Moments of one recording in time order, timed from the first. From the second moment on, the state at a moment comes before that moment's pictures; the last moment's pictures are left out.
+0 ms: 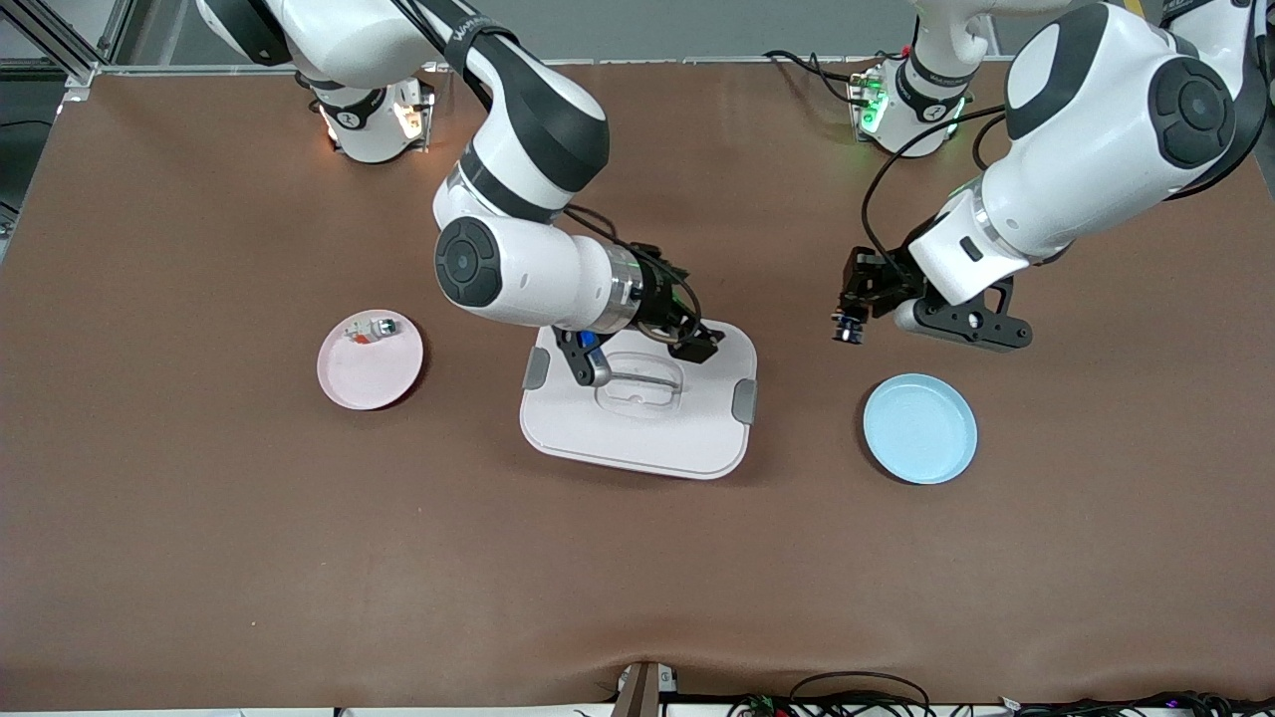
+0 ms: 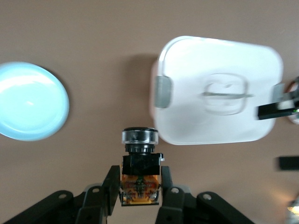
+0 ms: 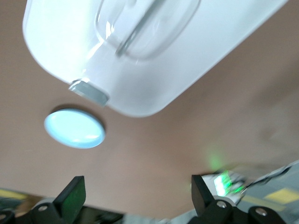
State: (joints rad) left arm -0.07 0.12 -0.28 -1.66 -0.22 1.82 -0.11; right arm 0.61 0.72 0.05 -0.99 0.58 1.80 1.53
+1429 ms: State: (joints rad) left arm 0.18 0.39 -0.28 -1.82 -0.03 2.17 1.22; right arm 0.25 0.71 0.04 -0.98 -0.03 1.32 0.04
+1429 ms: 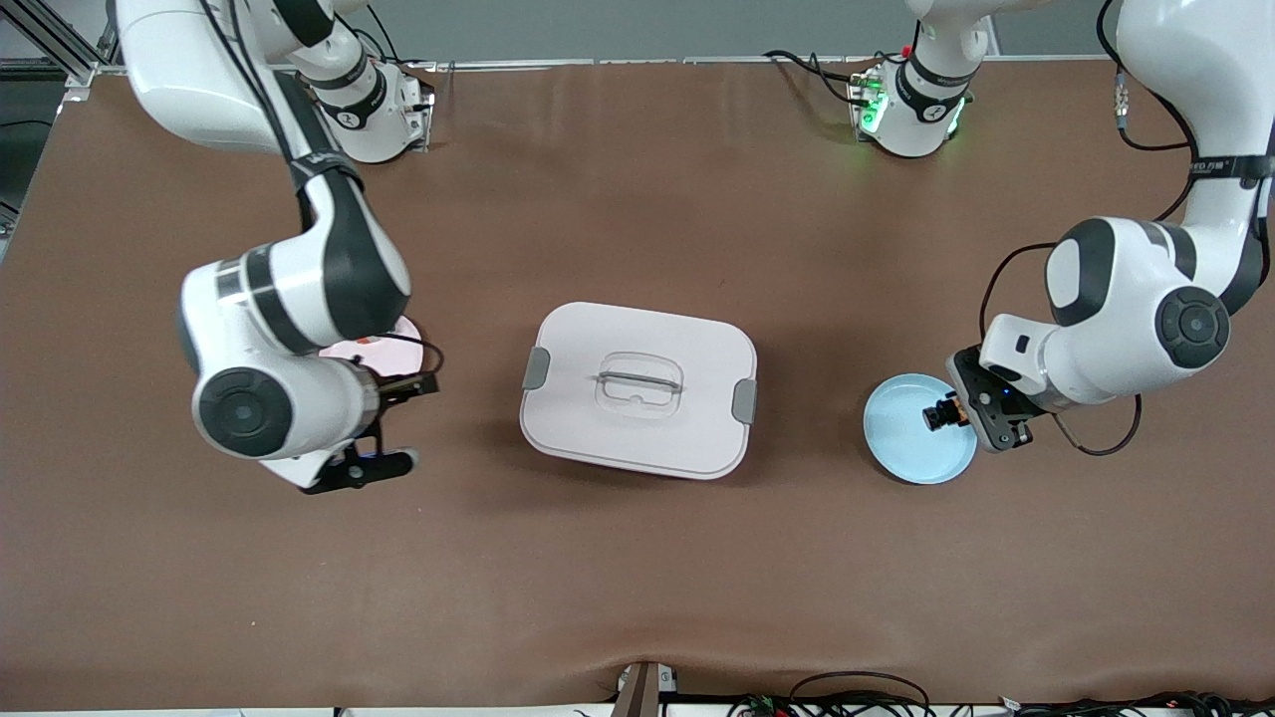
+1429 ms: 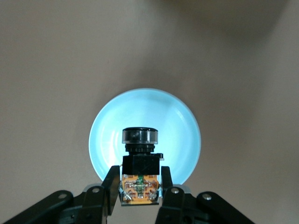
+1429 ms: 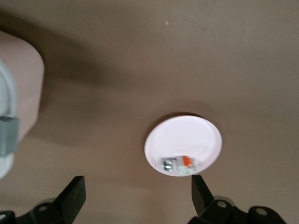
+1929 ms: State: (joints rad) left arm 0.21 0.43 -0.28 -1.99 -0.03 2.40 1.28; right arm 0.10 0.60 0.04 -0.98 -0.07 1.13 -0.03
